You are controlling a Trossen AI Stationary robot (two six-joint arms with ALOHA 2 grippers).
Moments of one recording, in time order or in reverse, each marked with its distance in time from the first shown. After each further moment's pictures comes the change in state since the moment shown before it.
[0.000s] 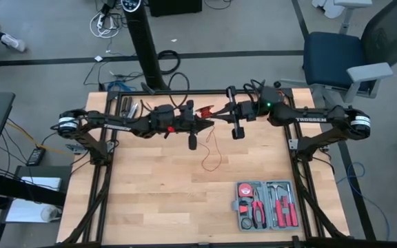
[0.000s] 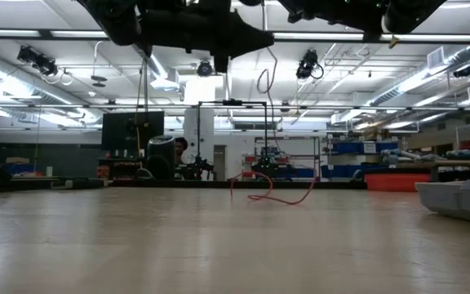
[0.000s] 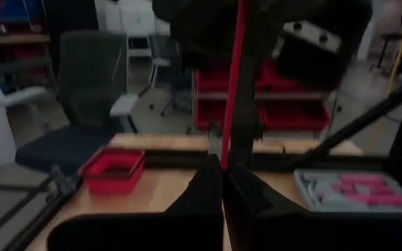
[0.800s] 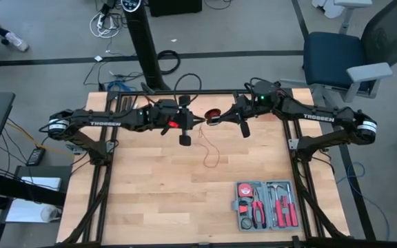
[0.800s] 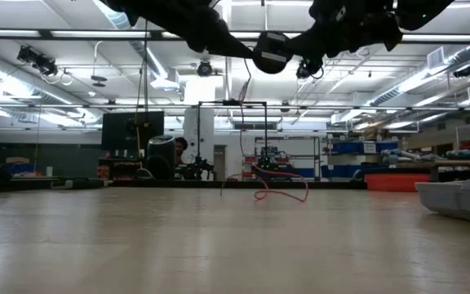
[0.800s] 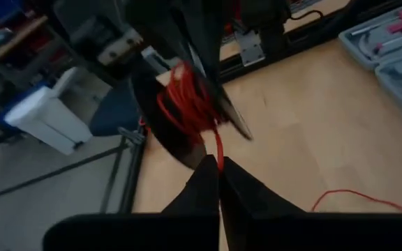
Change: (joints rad) left arm 0.006 -0.127 0.149 -0.610 -0.132 0.492; right arm -0.133 -0.098 0.002 -0.632 -0.040 0.189
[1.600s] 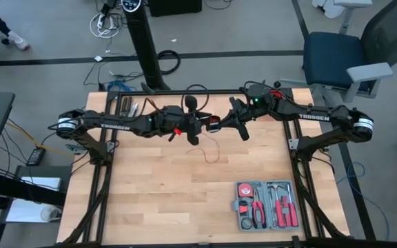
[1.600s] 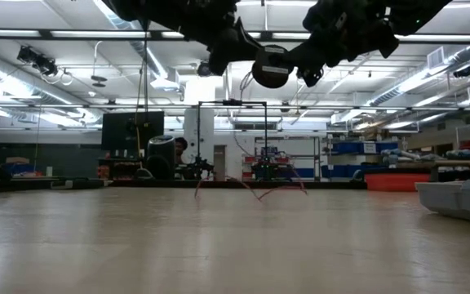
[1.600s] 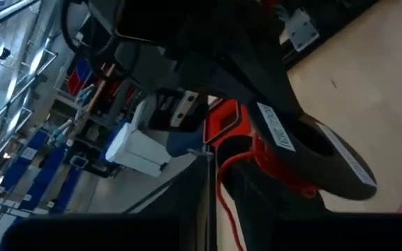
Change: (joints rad) left arm -0.050 0.100 0.000 0.235 -0.220 0.348; right arm 0.028 0.055 0.000 -0.040 -0.047 0.045
